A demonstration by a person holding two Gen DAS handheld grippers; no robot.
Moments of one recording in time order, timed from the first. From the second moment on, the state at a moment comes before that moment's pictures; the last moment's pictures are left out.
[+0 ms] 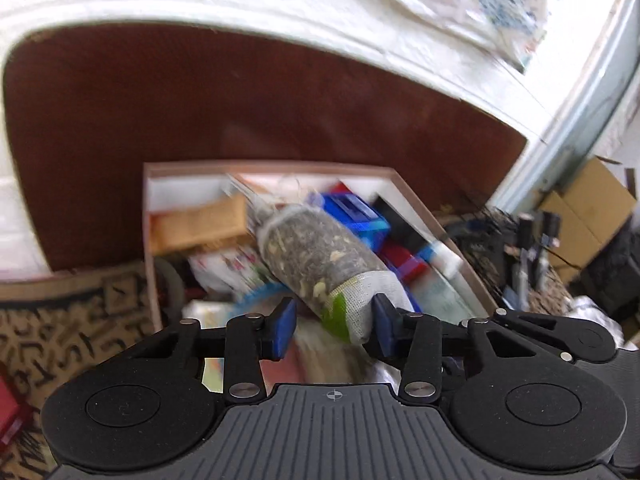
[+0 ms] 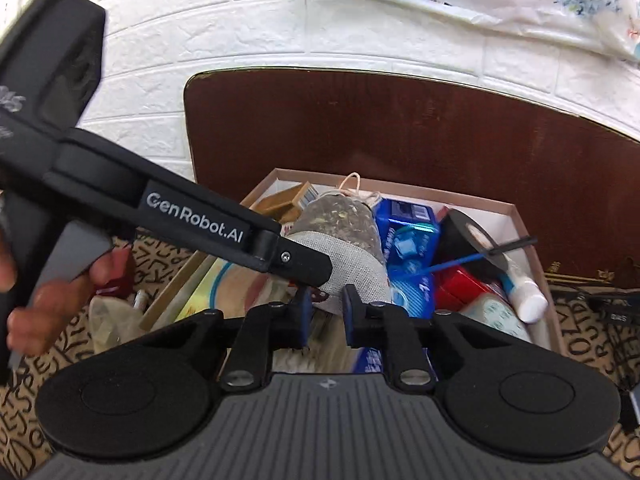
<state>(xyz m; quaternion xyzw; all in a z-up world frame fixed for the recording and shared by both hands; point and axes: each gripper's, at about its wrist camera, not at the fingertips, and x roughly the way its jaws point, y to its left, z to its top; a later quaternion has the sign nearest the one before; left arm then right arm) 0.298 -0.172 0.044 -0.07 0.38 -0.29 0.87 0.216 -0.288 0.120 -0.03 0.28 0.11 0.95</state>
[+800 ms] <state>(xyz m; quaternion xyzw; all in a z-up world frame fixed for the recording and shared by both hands) 0.255 -0.157 0.046 -0.05 0.34 -0.30 0.89 0.207 -0.286 0.125 0.01 0.24 0.10 0.97</state>
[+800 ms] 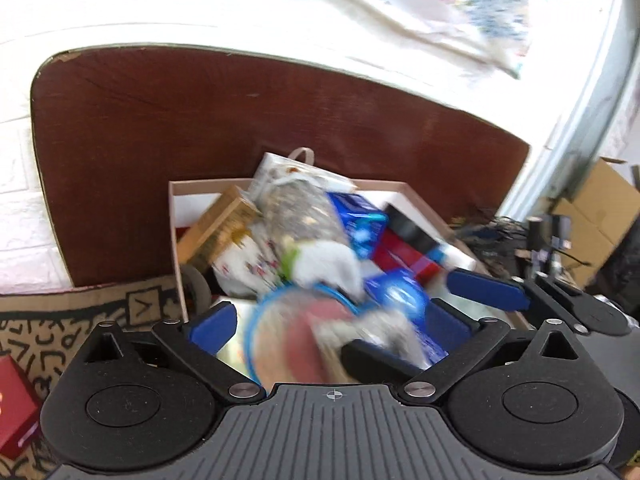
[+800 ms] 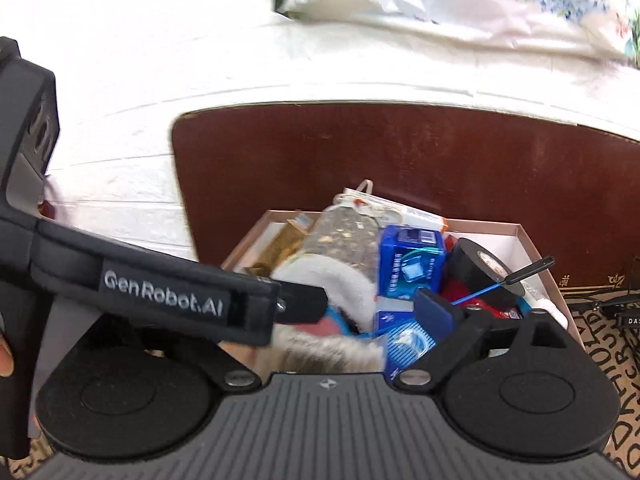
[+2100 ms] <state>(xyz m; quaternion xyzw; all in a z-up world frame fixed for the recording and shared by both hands) 0.134 0.039 -0.084 -0.10 0.41 -0.14 0.90 0.097 -0.145 0.030 0.01 0.33 0.11 0.94</state>
